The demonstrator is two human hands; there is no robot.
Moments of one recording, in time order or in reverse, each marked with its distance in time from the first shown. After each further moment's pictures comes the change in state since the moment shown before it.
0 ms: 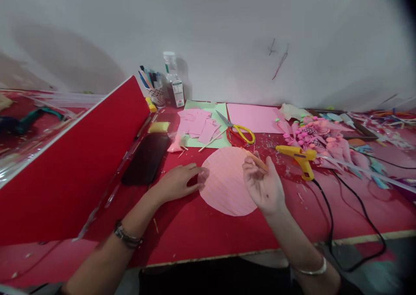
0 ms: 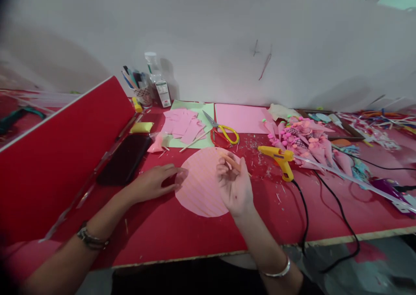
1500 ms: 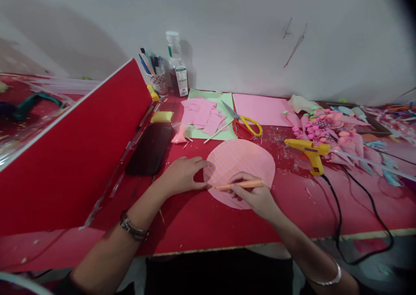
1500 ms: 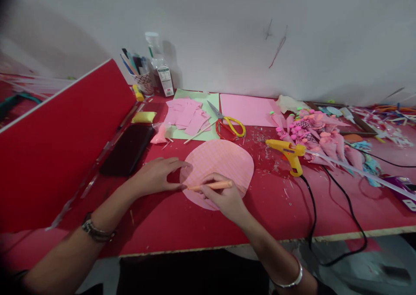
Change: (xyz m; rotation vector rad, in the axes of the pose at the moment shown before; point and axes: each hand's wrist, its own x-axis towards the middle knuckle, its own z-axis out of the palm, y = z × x) left_hand -0.003 0.005 -0.001 0.137 -0.007 -0.024; right_hand -0.018 0.035 -0.023 -1.017 -0.213 0.031
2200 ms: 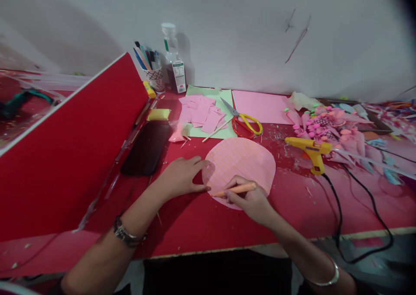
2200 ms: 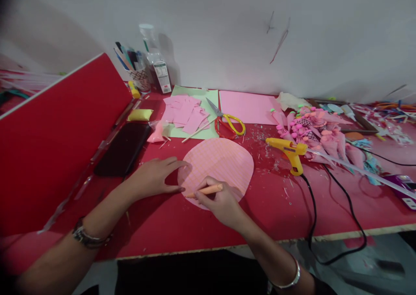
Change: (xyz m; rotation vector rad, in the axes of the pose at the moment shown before) left_hand 0.000 0.004 0.002 0.066 -0.023 -0.027; right_hand -0.002 -0.001 0.002 -0.335 -0.094 -0.105
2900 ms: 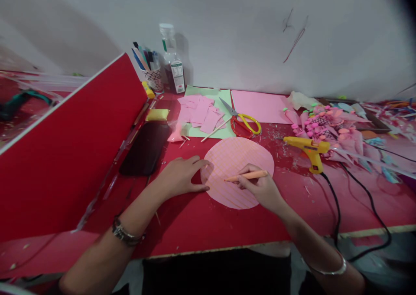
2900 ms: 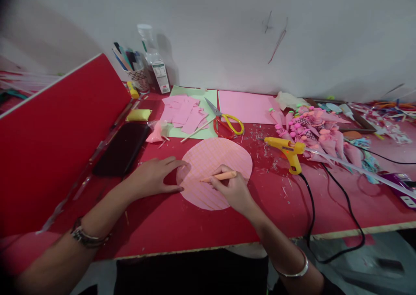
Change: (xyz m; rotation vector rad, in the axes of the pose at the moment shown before) left_hand 0.000 -0.002 0.001 -0.008 -0.007 0.010; right_hand 0.008 0.017 -0.028 0.020 0.155 -0.004
